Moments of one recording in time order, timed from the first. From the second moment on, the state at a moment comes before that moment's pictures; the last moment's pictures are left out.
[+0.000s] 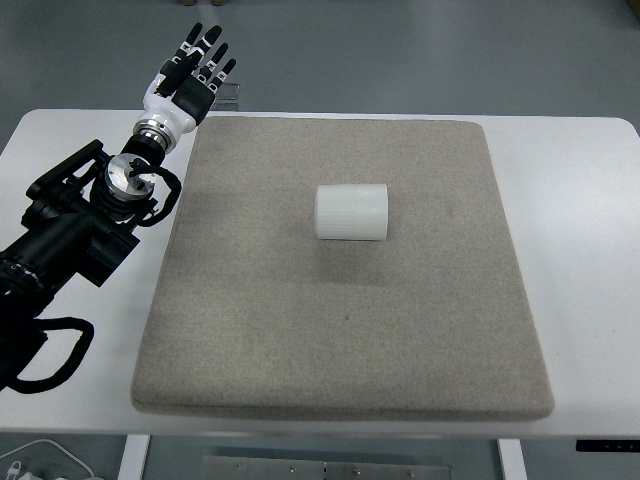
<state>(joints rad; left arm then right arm) -0.97 0.11 -0.82 -0.43 -0.26 -0.25 -0.19 0.01 0.00 -0.06 0.17 -0.01 -0.01 -0.12</state>
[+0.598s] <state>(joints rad) -0.97 0.11 -0.82 -0.42 -0.26 -0.24 -0.19 0.01 0.00 -0.06 0.17 -0.01 -0.01 -0.12</state>
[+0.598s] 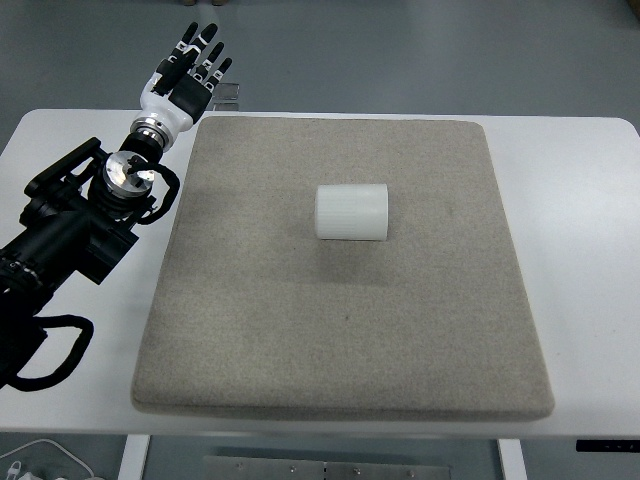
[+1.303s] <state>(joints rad) -1.07 0.11 -0.69 -0.50 0.12 -0.25 -0.18 0.01 0.00 -0.06 0.17 -0.01 -0.01 -0.12</state>
